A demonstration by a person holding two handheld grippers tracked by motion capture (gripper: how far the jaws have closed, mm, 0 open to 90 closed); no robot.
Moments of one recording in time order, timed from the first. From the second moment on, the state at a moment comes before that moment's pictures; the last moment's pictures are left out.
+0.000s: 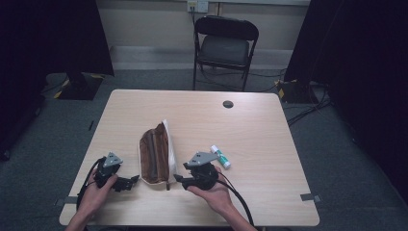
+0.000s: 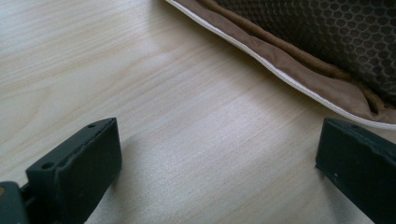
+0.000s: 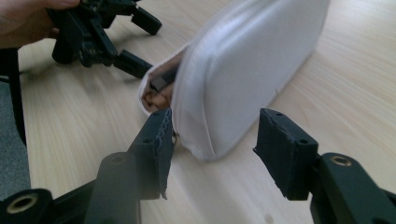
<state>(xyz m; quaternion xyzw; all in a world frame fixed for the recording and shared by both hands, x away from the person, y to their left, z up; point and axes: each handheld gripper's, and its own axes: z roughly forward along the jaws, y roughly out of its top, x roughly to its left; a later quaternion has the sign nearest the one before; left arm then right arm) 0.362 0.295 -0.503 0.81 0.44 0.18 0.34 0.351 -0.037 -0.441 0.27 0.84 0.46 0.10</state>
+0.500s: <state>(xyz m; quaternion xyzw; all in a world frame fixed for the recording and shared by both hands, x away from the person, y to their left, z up) 0.362 0.295 -0.503 0.81 0.44 0.18 0.34 0.368 -0.008 -0.445 0.29 0.84 0.45 0.10</state>
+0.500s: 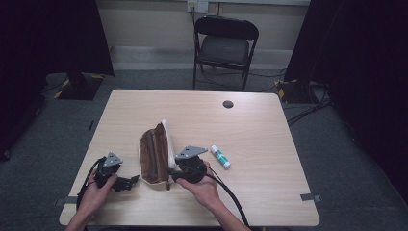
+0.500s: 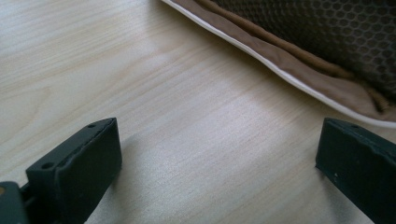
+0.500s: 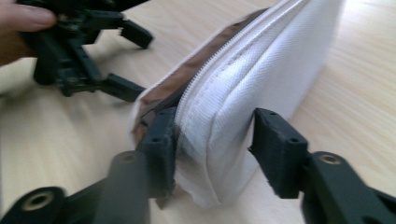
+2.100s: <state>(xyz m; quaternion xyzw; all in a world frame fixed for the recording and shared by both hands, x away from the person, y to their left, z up) 0.363 0.297 -0.503 0.81 0.43 0.18 0.34 0.349 -0.123 -0.453 0.31 0.84 0.42 0.17</state>
